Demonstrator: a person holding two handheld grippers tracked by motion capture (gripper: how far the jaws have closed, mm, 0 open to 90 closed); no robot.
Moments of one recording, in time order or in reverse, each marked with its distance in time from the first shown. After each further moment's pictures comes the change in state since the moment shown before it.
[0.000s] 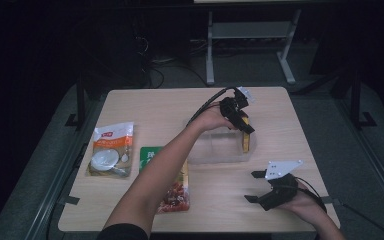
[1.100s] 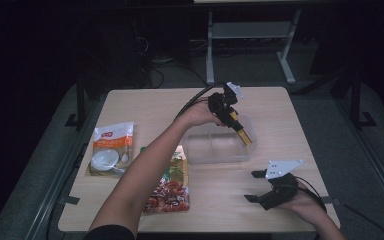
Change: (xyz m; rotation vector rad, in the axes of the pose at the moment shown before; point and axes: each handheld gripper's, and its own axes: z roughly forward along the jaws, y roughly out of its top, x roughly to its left) left arm -0.002 -0.011 -0.038 0.031 0.009 0.024; right arm -0.001 0.001 0.000 -0.012 0.007 0.009
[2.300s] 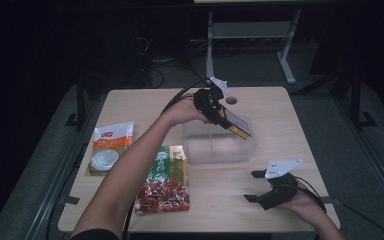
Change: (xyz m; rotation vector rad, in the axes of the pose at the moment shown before) left arm -0.006 -0.016 -0.041 -0.021 -0.025 0.010; right arm 0.001 0.001 0.000 0.007 -0.006 0.009
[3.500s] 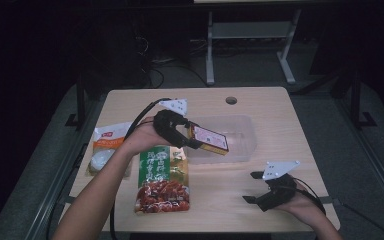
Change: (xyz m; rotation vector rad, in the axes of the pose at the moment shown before) left arm -0.061 -0.089 -0.064 -0.184 0.011 0.020; right arm 0.007 0.004 0.002 0.026 -0.021 -0.003
